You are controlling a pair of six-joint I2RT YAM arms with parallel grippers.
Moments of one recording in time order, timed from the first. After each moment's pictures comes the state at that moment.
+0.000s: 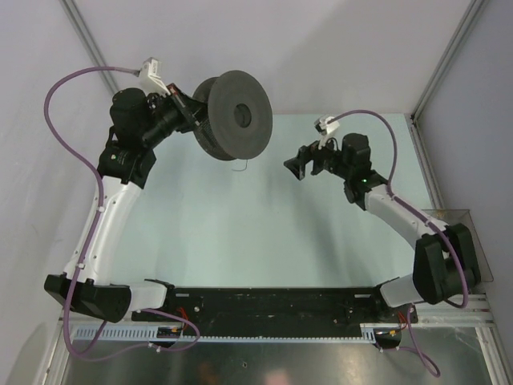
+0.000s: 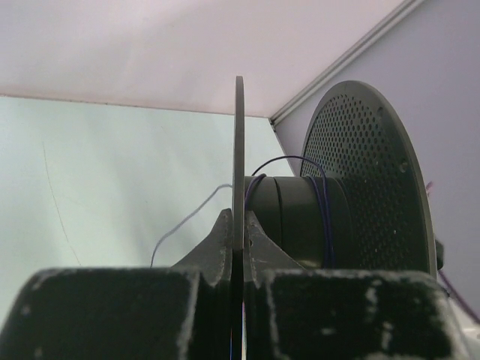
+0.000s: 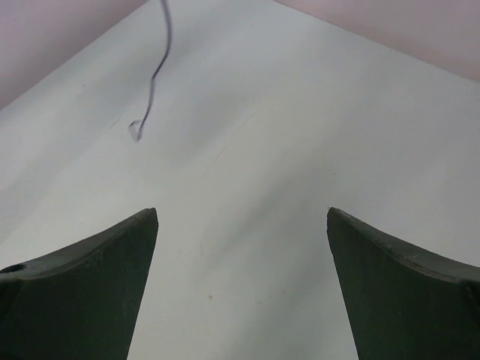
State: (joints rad) left arm -0.23 1.28 1.56 -0.36 0.34 -0.61; right arm 0.35 1.40 0.98 0.24 -0.49 0.06
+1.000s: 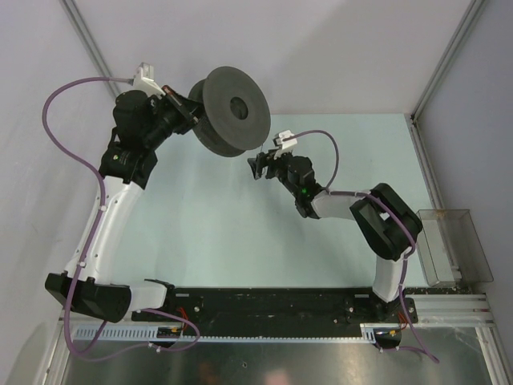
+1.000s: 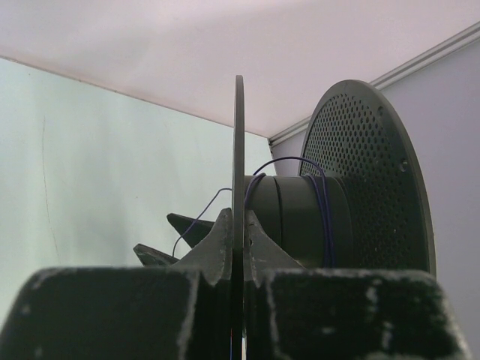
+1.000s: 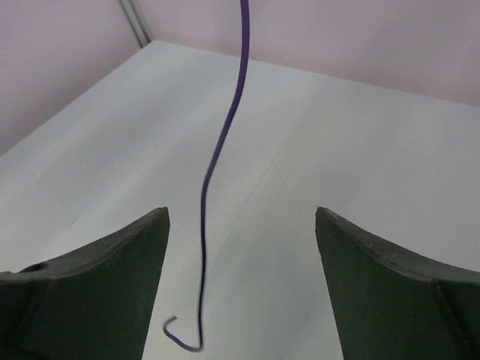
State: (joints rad) left arm -0.22 1.28 1.53 -0.36 0.21 -0.79; right arm 0.68 1.87 1.02 0.86 0.07 0.18
